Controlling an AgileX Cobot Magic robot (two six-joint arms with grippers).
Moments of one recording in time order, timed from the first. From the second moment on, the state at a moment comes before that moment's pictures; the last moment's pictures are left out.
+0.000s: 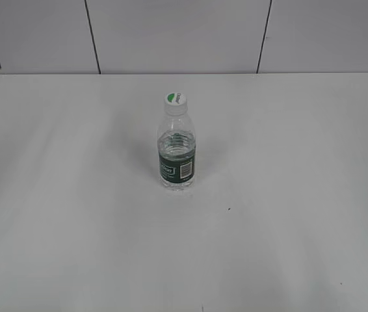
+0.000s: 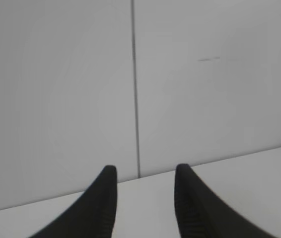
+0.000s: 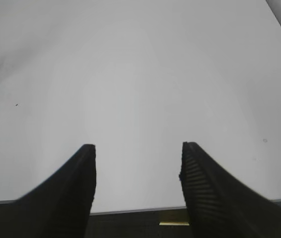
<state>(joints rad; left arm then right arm) -0.02 1.35 -0.55 0.32 -0.66 -0.17 0.11 0.05 -0.52 -0.01 1.09 0.02</state>
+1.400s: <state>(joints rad) -0.02 2.20 -1.04 1.48 -1.20 -0.63 0.11 0.16 -0.54 0.05 1.22 0.11</state>
